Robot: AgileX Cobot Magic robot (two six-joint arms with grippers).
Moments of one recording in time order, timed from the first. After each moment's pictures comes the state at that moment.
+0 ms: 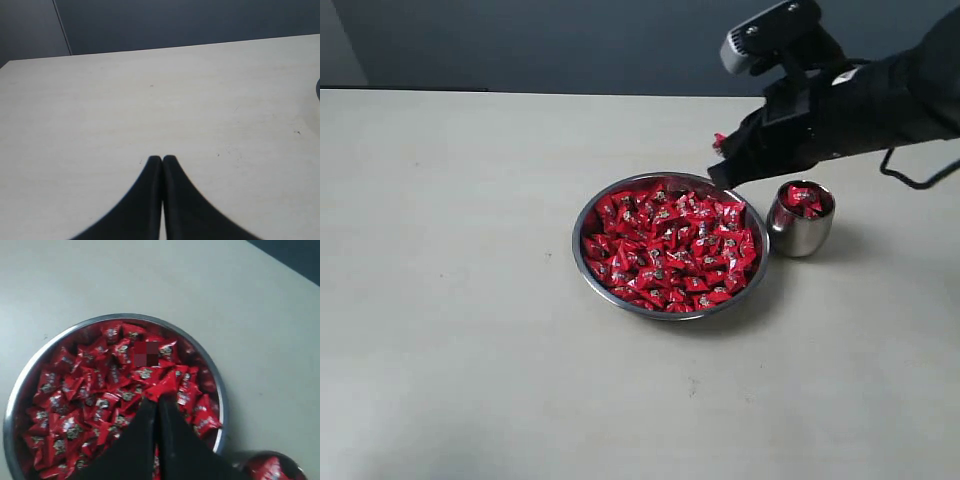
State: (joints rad) left arm 0.12 0.00 0.01 0.03 0.34 0.03; right arm 0.53 1.52 -0.94 0.66 0.34 -0.88
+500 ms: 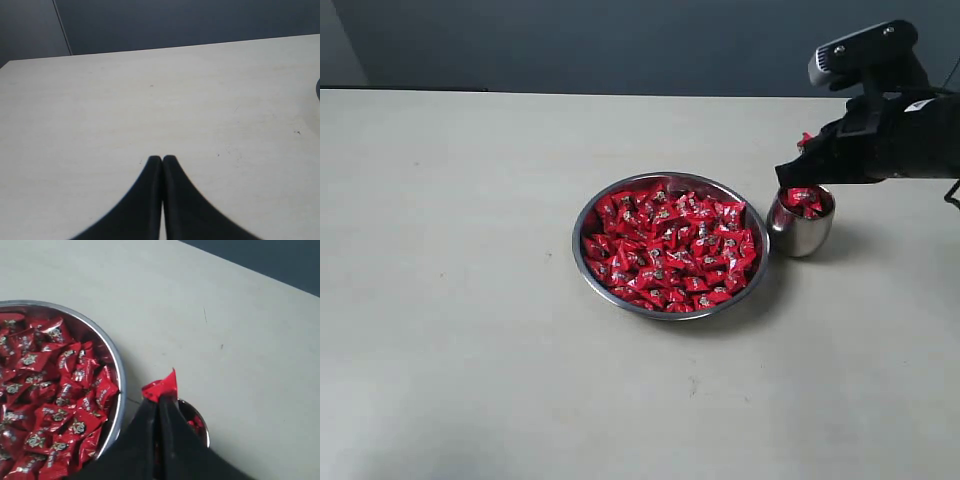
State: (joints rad) left arm 0.12 0.00 0.01 0.03 0.34 0.03; right arm 0.38 1.50 -0.79 0.66 0.11 -0.85
